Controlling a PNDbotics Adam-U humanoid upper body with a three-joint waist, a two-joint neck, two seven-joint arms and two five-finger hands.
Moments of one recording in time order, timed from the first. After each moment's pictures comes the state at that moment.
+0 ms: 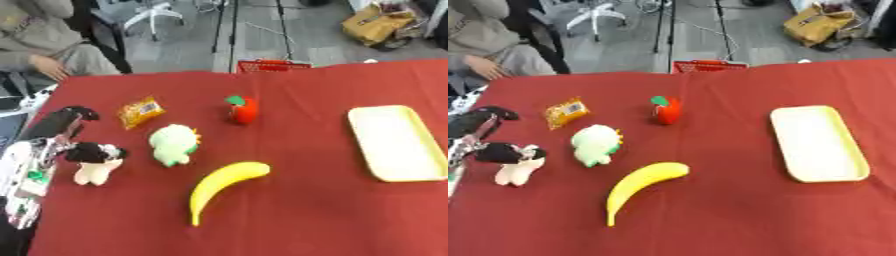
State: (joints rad) left arm -0.22 0.43 0.12 -1.67 -1.12 0.32 -0.55; right arm -0.22 -0.30 -0.10 -1.97 0.37 -0.05 -0.32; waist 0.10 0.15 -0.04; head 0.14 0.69
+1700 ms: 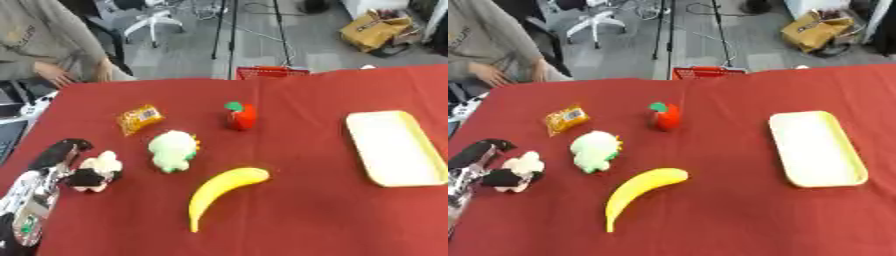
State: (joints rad) left arm -0.27 0.41 0.09 -1.40 -0.98 0.31 -0.34; right arm -0.22 -0.30 -0.10 -1.97 0.37 -0.05 -0.32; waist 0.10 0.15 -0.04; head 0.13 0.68
